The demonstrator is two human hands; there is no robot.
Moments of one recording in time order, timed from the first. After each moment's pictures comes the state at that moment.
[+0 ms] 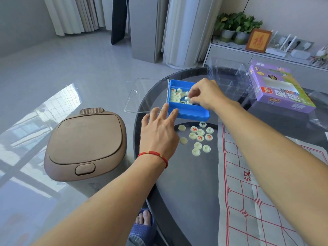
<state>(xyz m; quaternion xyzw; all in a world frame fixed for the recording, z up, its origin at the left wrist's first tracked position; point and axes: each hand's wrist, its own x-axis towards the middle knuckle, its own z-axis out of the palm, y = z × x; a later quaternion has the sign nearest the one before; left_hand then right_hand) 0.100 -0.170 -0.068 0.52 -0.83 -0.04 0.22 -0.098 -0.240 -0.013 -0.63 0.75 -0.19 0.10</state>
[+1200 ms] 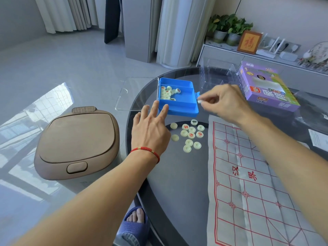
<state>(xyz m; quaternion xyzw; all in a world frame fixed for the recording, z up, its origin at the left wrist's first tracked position) 0.100 -0.170 -0.068 0.54 -0.82 -0.04 0.20 -0.125 -0.149 0.016 -0.68 0.69 -0.25 0.02</state>
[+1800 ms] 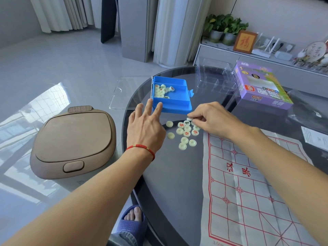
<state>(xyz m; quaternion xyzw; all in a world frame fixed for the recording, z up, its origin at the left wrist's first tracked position) 0.101 -0.170 -0.066 0.55 -0.82 -0.05 0.18 -0.108 -0.126 -0.004 -0.75 0.66 -0.08 0.06</state>
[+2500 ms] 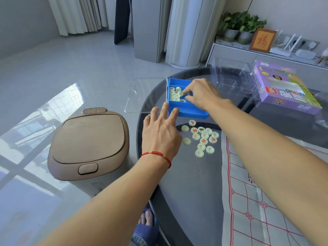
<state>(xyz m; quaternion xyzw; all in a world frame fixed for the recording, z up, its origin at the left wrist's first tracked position) 0.102 -0.170 -0.065 0.54 -0.82 -0.05 0.20 -0.077 -0.252 -0.014 -0.68 0.72 -0.08 -0.03</state>
